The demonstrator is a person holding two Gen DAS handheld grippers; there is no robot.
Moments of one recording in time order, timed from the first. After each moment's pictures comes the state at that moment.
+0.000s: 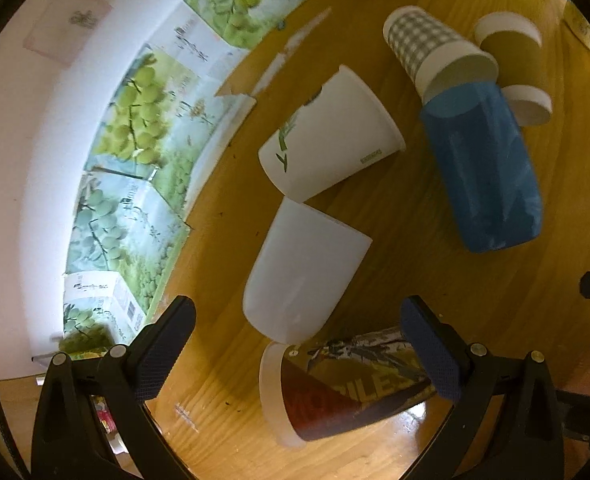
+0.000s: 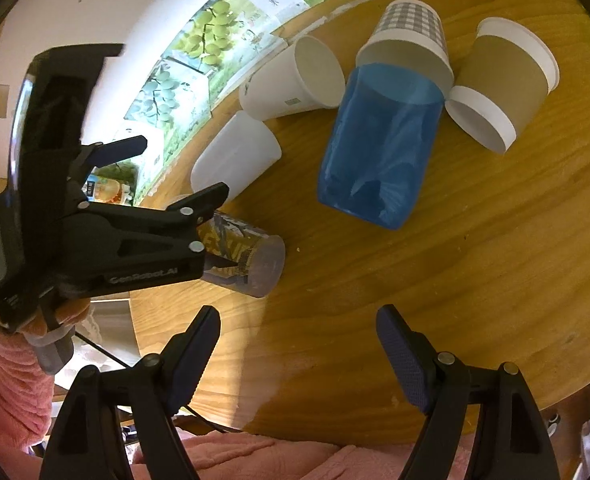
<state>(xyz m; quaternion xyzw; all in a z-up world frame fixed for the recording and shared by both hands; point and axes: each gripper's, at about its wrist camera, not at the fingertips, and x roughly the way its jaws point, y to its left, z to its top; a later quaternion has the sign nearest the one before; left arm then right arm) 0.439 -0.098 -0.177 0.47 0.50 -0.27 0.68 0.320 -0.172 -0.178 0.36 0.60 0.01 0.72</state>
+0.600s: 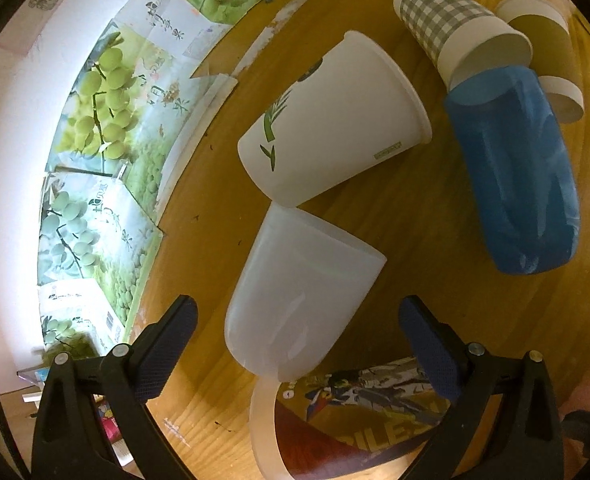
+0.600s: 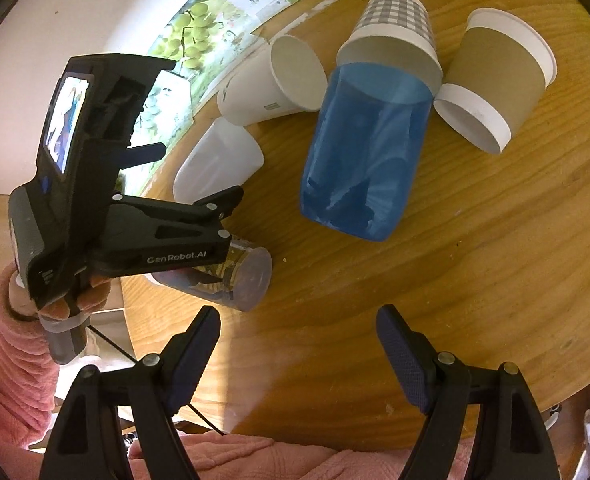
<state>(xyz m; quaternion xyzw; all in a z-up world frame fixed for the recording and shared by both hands) 0.461 -0.106 -0.209 0.46 0.53 -0.27 0.65 0.330 -0.180 -0.185 0.37 0.61 -0.01 0.71</state>
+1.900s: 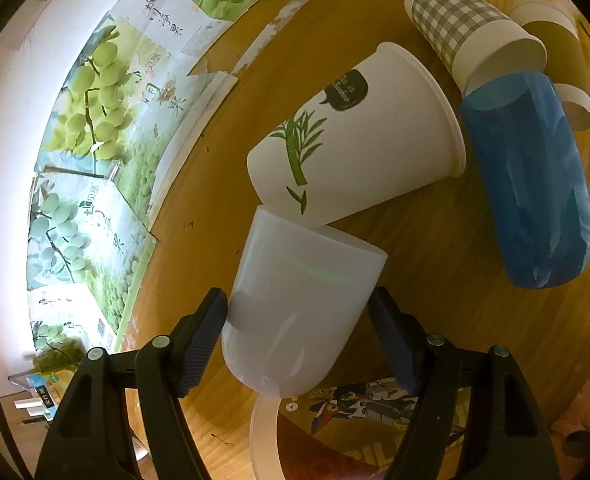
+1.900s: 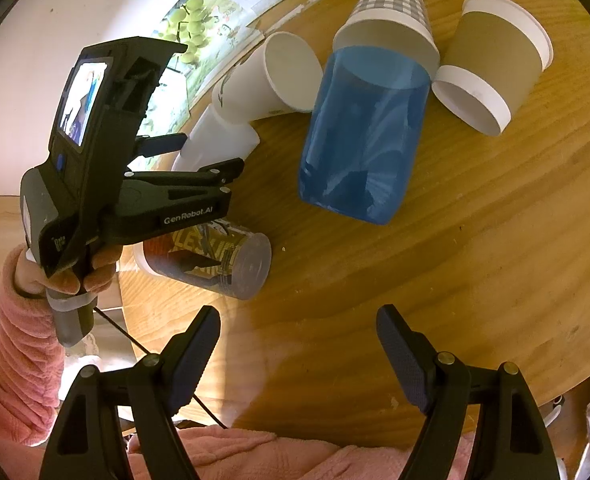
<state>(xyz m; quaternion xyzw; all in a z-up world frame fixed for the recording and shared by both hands) 0.478 -0.108 -0.220 0.45 0.54 -0.28 0.66 0.329 -0.179 -0.187 0.37 0.61 -0.01 0.70</state>
